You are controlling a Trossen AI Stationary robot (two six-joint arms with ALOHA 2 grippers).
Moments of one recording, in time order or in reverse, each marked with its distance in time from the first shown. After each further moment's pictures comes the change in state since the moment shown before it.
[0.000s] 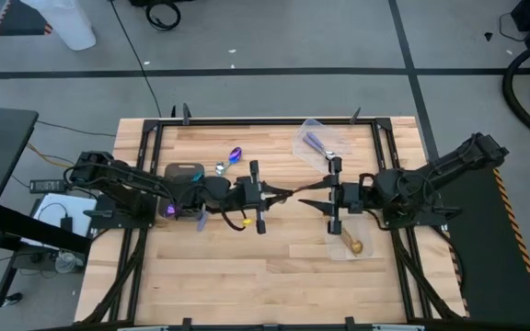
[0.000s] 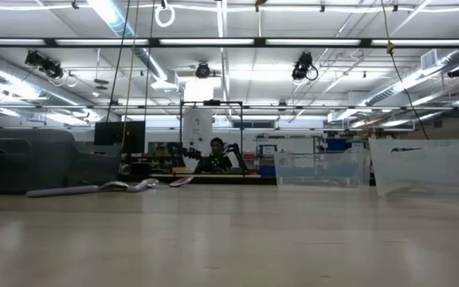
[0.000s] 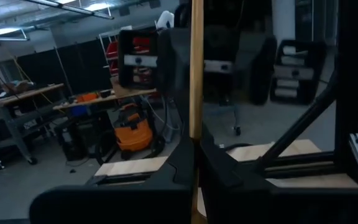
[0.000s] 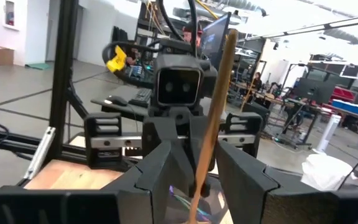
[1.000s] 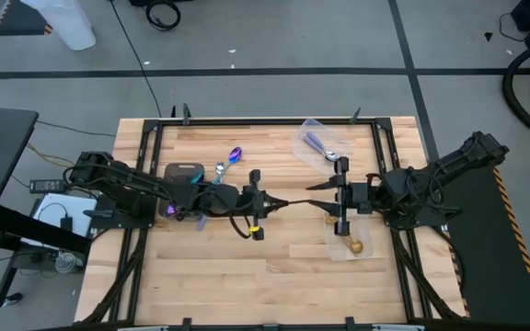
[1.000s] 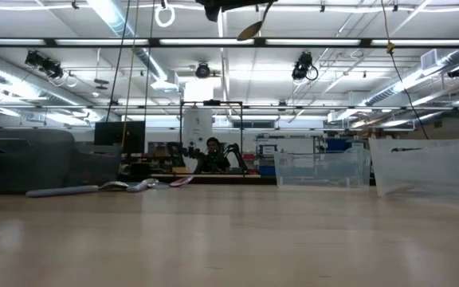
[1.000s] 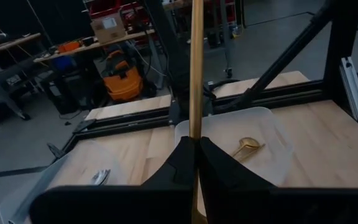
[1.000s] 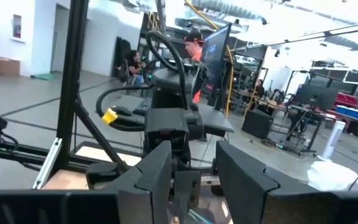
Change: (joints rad) left arm -0.018 -0.002 0.000 -0.273 -0.016 -0.038; right arm 0.040 -0.050 0.000 -0.012 0.017 -0.002
